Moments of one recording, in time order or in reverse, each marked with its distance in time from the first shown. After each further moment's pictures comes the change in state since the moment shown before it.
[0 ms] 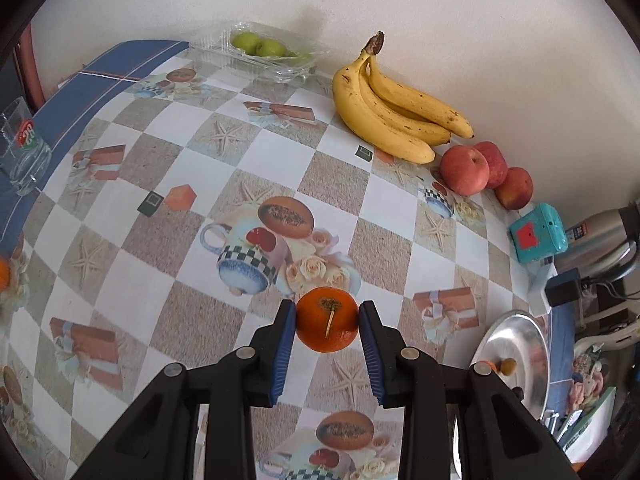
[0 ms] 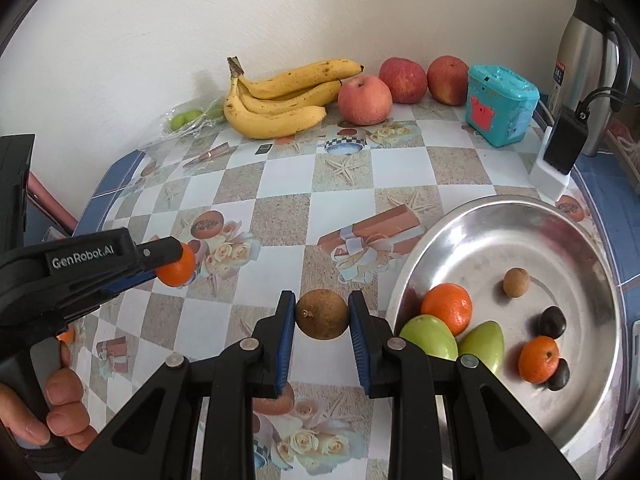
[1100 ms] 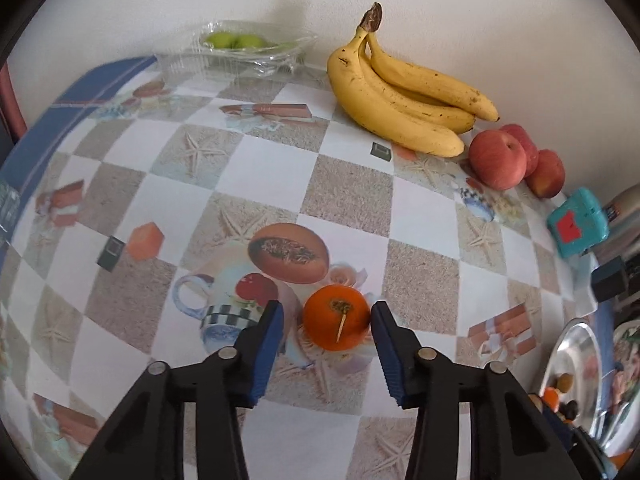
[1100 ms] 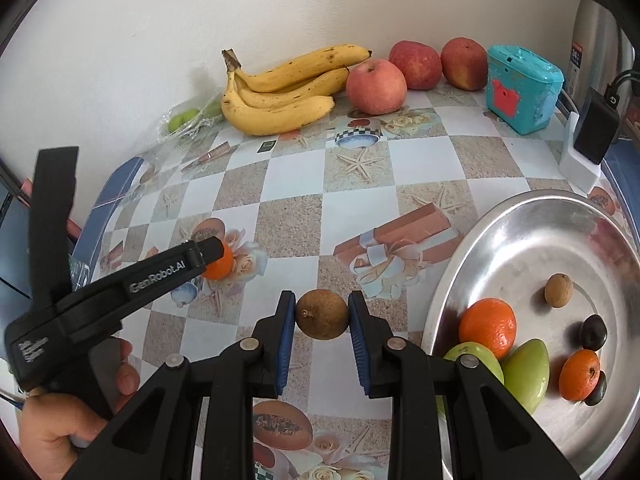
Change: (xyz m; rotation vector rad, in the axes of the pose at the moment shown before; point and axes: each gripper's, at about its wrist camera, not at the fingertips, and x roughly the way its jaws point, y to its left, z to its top) left arm 0.073 0.009 0.020 0.108 -0.037 0.025; right arm 0.039 0.001 0.008 0.053 0.017 0.045
